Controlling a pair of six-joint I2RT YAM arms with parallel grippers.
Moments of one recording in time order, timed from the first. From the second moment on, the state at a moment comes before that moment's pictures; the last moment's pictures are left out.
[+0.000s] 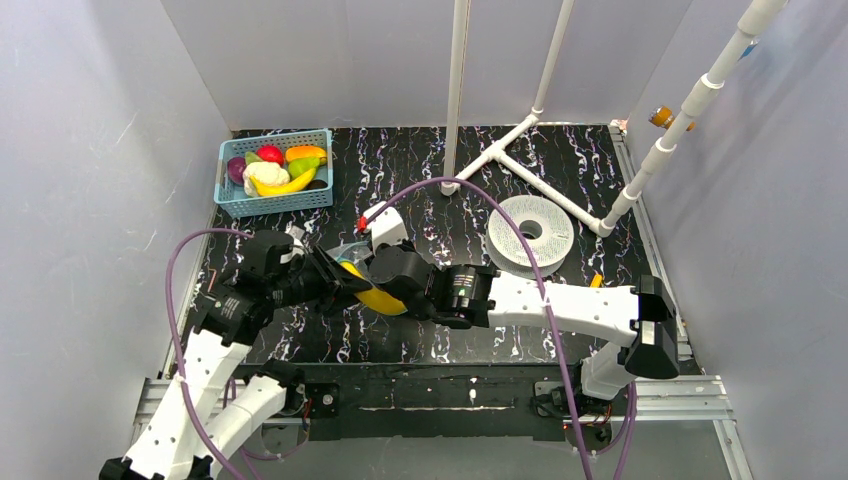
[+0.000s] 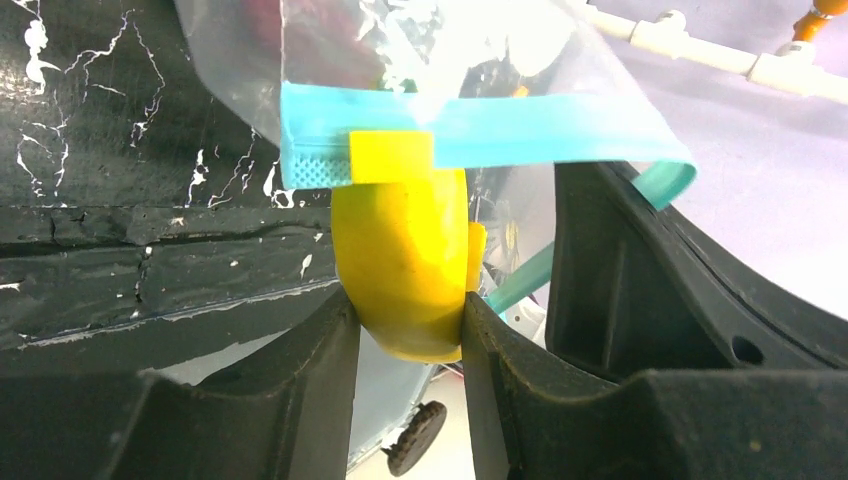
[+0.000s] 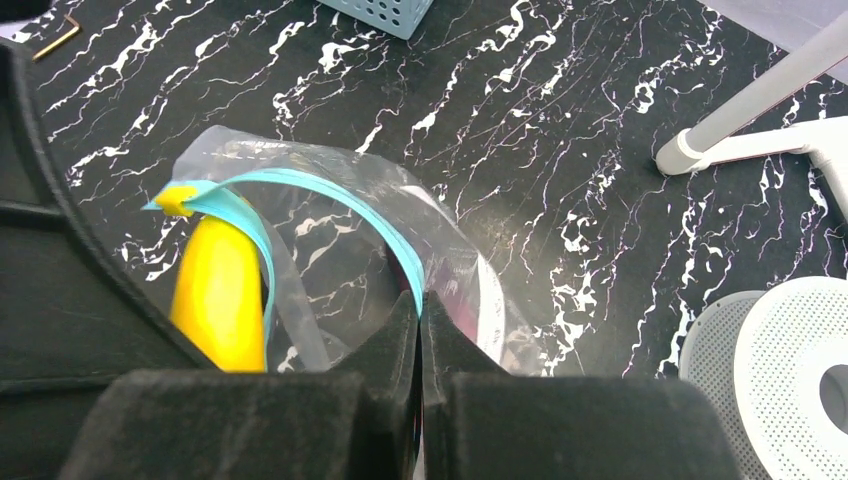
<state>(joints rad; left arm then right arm) -0.38 0.70 0.93 -0.96 0.39 -1.17 1.38 1.57 1.41 -0.35 0.74 0.26</state>
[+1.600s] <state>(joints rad) -0.42 0.67 0.87 -0.93 0.29 -1.24 1.36 1.63 1.46 -0.35 0.71 0.31</state>
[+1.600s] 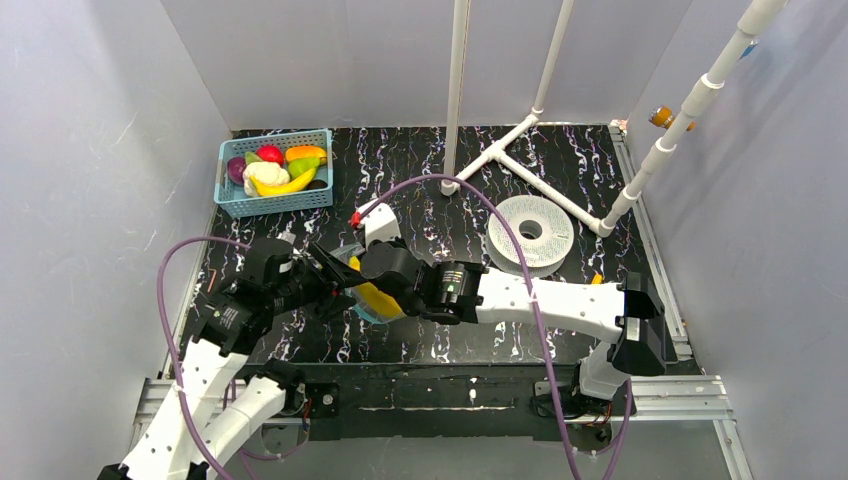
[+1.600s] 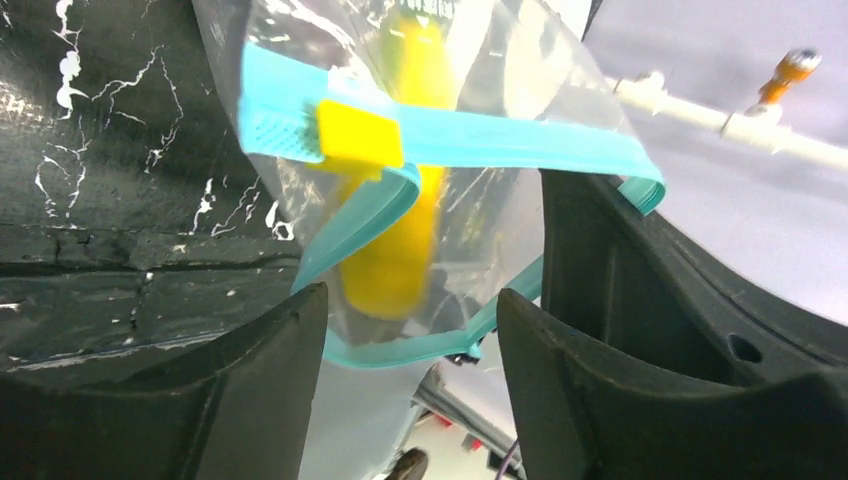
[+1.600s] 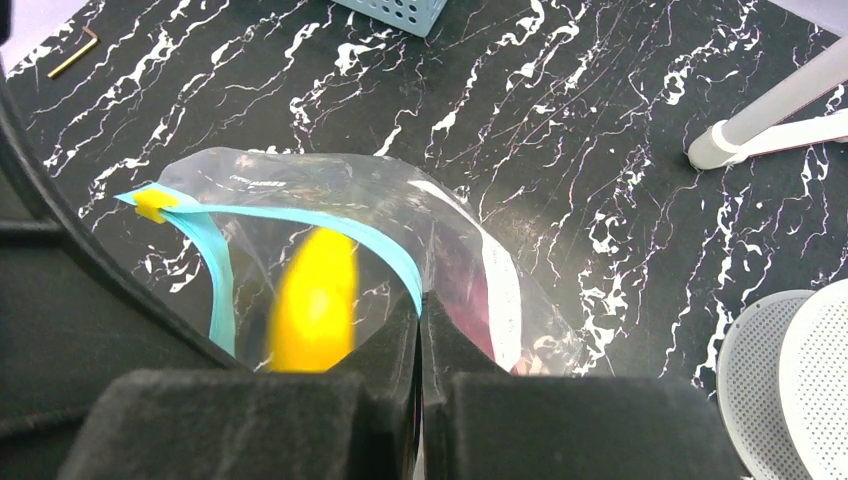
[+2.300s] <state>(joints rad) -0.42 0.76 1.28 -1.06 0.10 -0.80 1.24 1.50 1.39 -0.44 0.62 0.47</state>
